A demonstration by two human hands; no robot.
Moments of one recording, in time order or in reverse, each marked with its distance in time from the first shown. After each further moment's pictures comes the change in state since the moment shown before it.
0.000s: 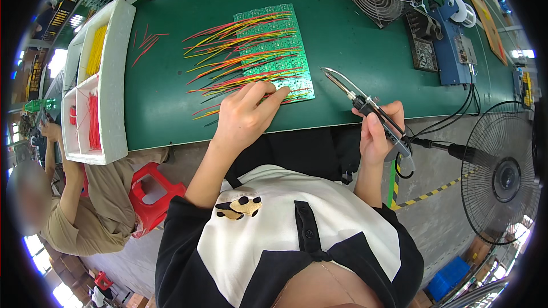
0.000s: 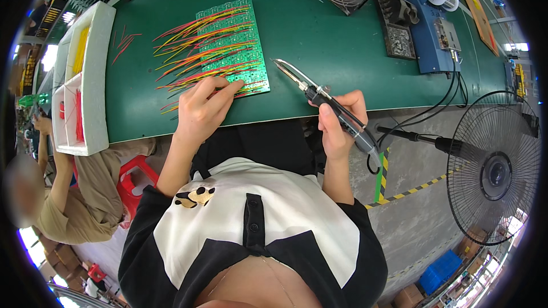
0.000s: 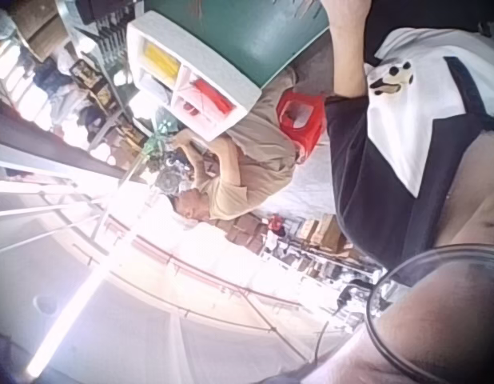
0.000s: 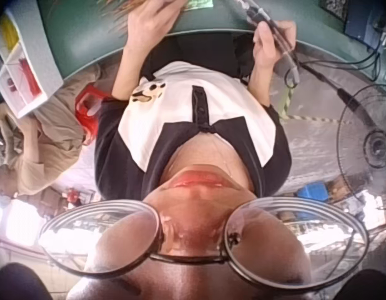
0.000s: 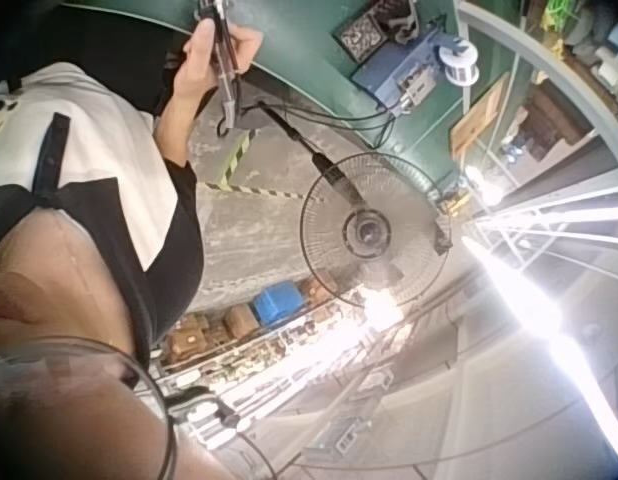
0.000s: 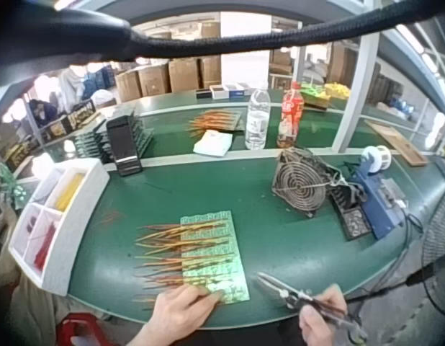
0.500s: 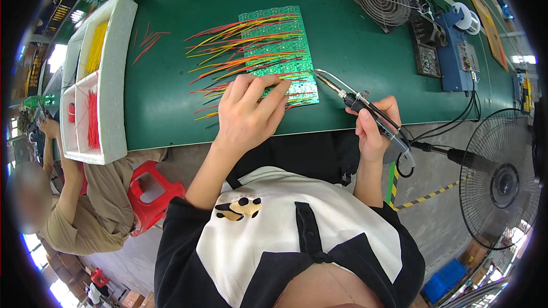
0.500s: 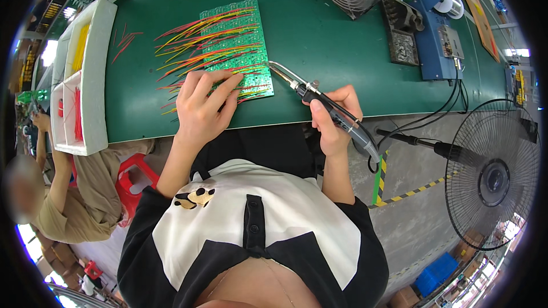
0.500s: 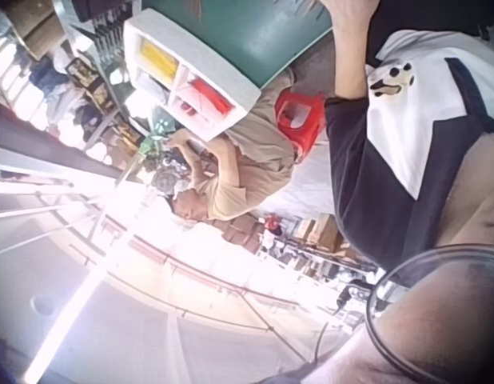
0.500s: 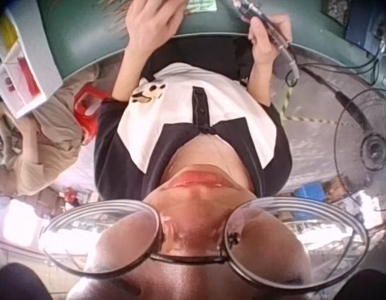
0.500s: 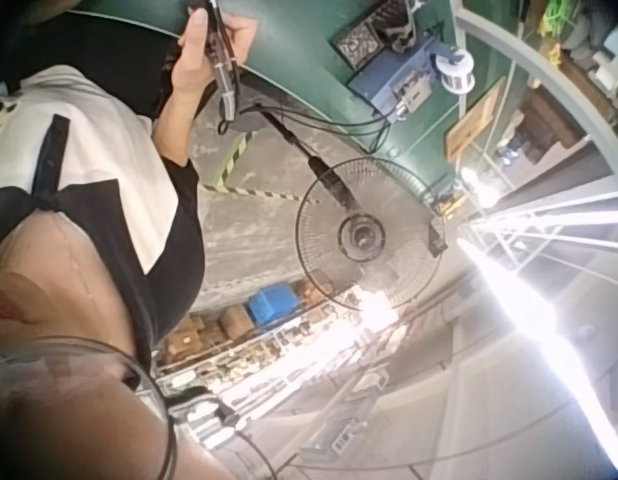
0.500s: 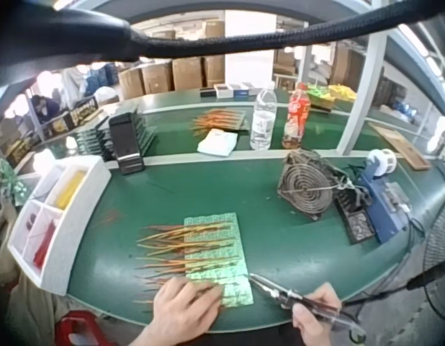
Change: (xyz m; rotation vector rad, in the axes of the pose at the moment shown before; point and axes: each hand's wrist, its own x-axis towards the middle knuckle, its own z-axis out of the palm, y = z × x) left_hand 0.004 0.001 -0.002 0.063 0.036 -0.078; right_hand 0.011 0.002 0.012 -0.164 -0.075 0.061
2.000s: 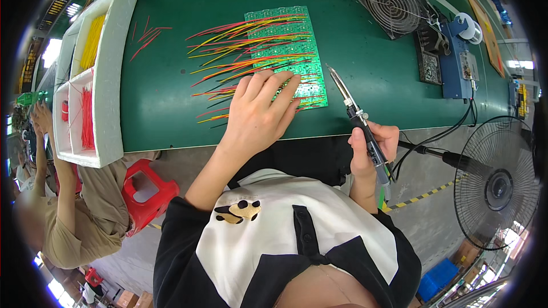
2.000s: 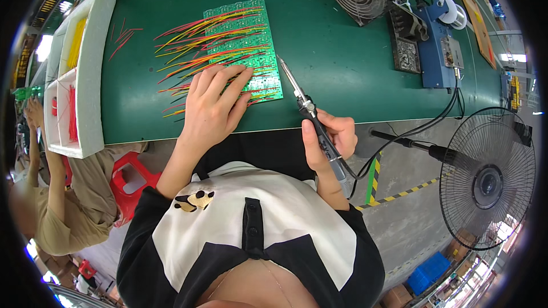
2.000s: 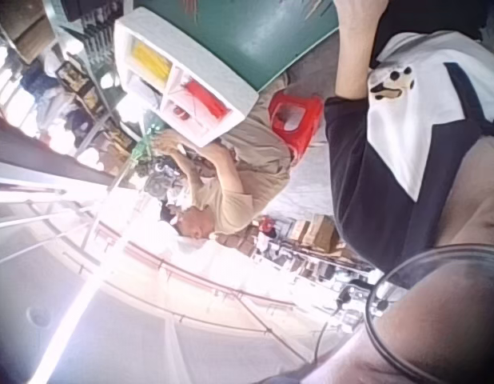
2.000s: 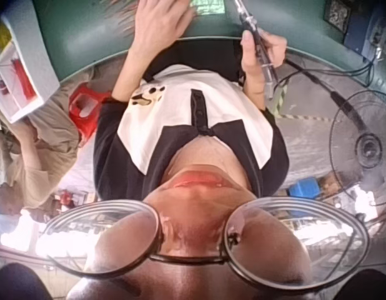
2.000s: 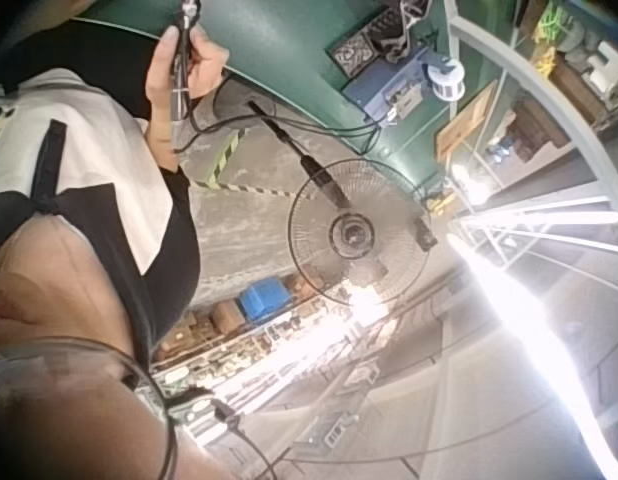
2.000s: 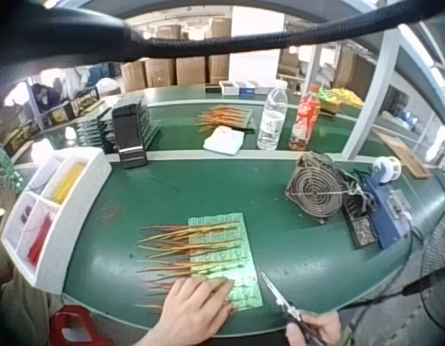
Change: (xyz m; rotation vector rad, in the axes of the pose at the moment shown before) left_hand 0.001 -0.004 0.003 -0.030 -0.135 -0.025; right_hand -0.028 0.000 0.015 -0.319 0.048 -0.260
